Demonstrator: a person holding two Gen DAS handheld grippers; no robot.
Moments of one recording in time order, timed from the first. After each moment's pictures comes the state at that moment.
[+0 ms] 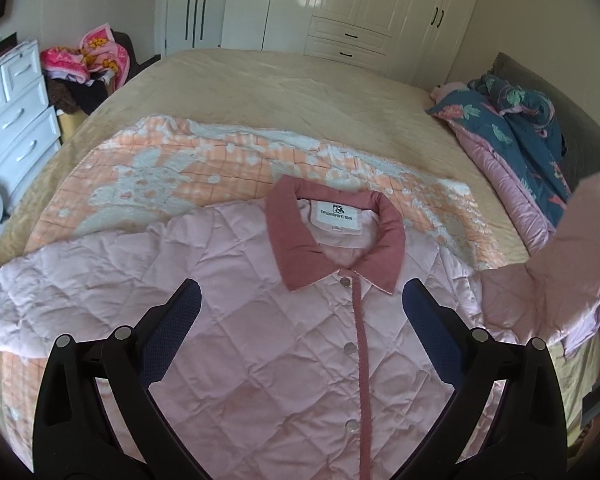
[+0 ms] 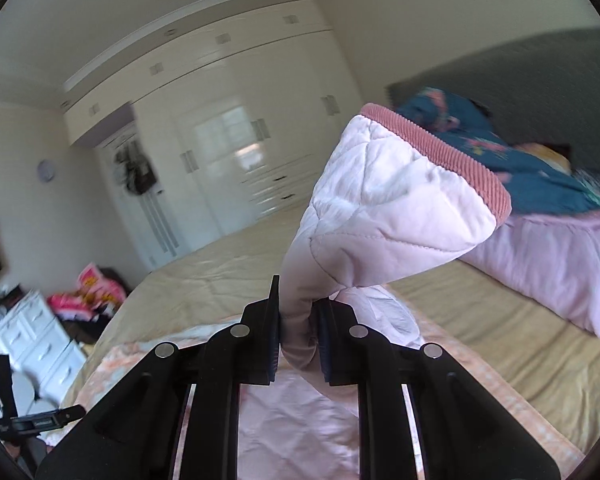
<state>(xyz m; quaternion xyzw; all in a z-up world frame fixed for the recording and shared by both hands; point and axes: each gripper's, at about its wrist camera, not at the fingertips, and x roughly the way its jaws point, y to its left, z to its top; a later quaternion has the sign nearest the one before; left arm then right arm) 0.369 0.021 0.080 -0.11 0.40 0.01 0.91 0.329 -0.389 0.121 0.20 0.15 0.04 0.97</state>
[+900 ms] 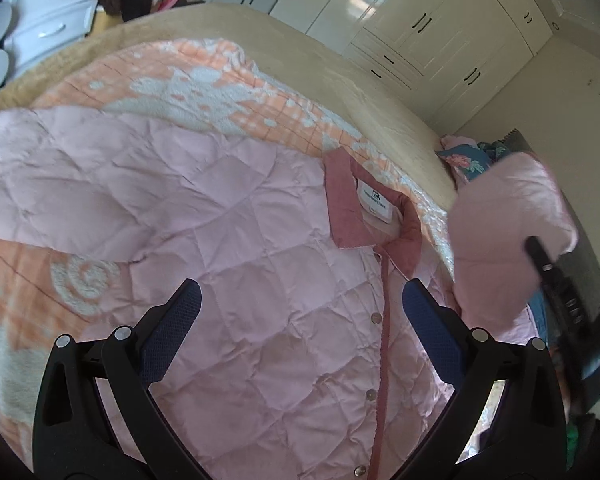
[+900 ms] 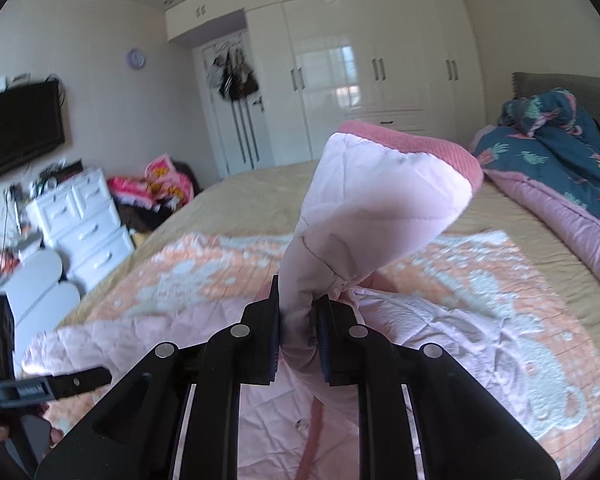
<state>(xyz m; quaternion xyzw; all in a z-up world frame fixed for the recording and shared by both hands) 0.307 0.119 0.000 -0.29 0.39 0.00 0.87 0.345 -0.151 0.060 0.06 0.24 0.19 0.95</state>
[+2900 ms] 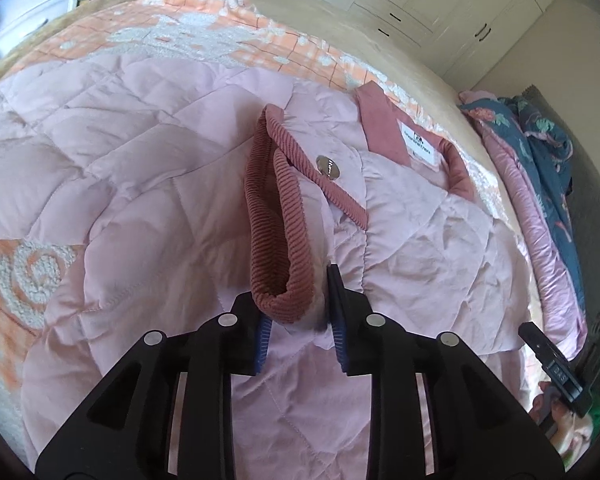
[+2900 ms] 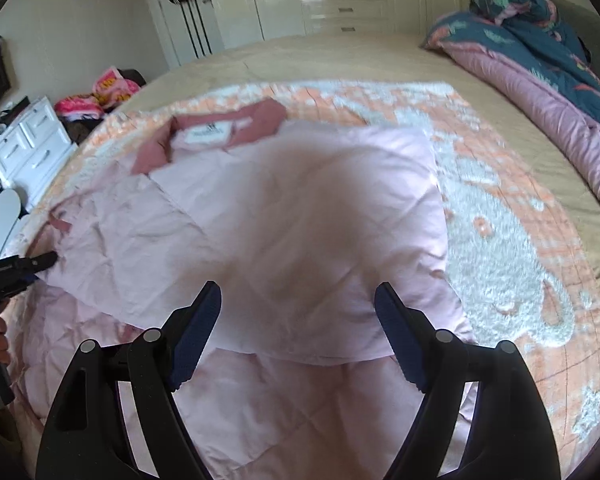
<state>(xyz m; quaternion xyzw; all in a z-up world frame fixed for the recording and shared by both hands) 0.342 0.101 -0.077 -0.24 0.45 0.00 0.86 0.344 -0.271 -0.077 0.05 0.45 0.12 0.88</state>
